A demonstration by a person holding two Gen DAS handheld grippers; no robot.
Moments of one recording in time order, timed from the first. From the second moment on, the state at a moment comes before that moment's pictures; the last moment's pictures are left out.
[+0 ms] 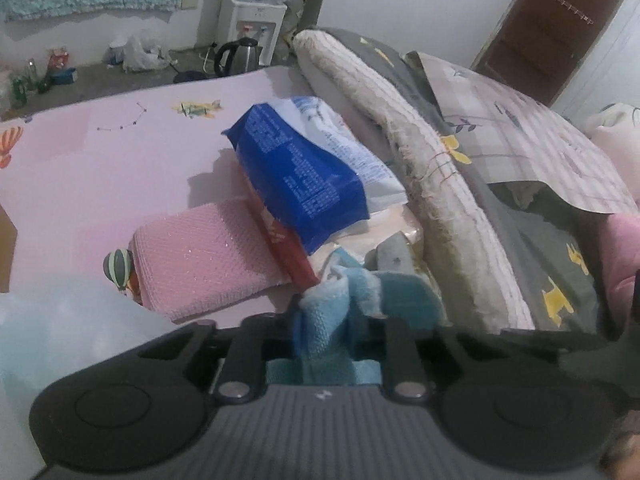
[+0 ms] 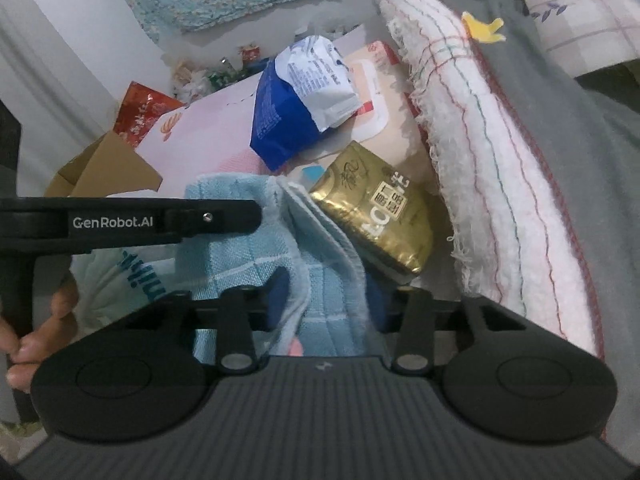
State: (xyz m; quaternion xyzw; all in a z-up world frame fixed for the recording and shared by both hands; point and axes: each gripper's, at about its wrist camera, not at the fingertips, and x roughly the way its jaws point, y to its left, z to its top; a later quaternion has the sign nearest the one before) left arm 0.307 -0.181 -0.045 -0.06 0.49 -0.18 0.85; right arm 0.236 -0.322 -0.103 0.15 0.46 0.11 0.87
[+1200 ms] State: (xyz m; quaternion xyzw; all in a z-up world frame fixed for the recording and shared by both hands) left arm 0.109 -0.113 -0.026 -0.15 0.47 -0.24 0.83; right arm 0.023 -0.274 -0.068 0.27 0.41 0.20 0.85
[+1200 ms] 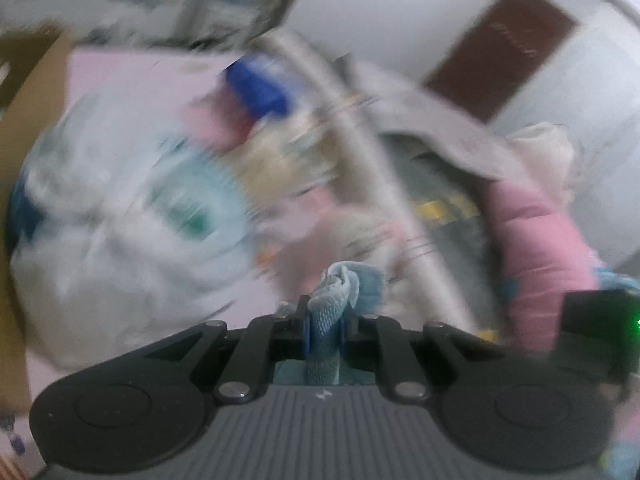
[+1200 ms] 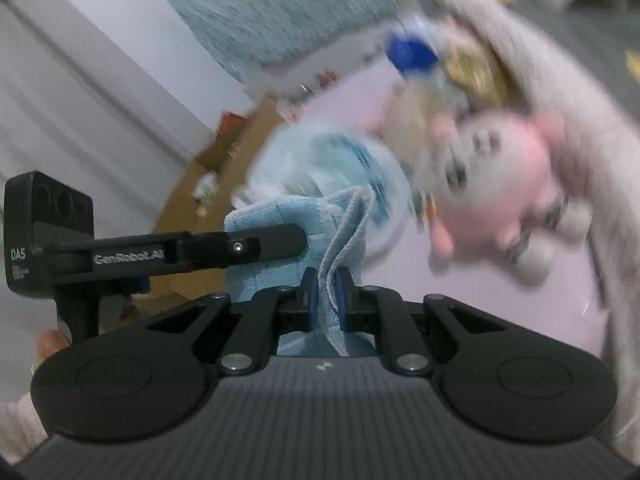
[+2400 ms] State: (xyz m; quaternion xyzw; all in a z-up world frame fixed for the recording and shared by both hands) left arm 0.128 -0.064 -0.105 -0.25 0.58 -0.23 0.74; right arm 0.015 -0.247 -0.149 0.30 0.43 0.18 0.83
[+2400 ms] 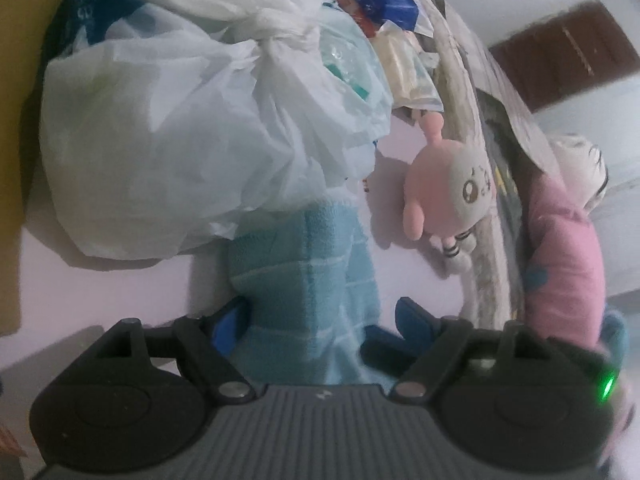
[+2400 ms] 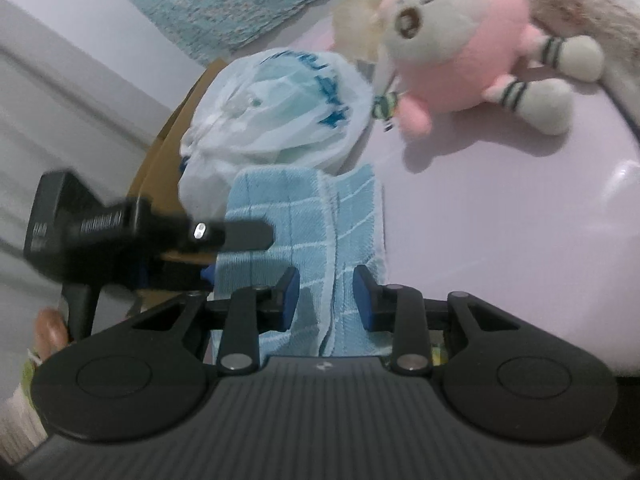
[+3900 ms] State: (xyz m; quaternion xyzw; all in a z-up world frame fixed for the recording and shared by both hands) left arm 0.094 -0.017 0.029 -0.23 0.43 -0.25 0.84; right arm 0.000 -0.273 -0.065 0.29 0.28 0.24 0.88
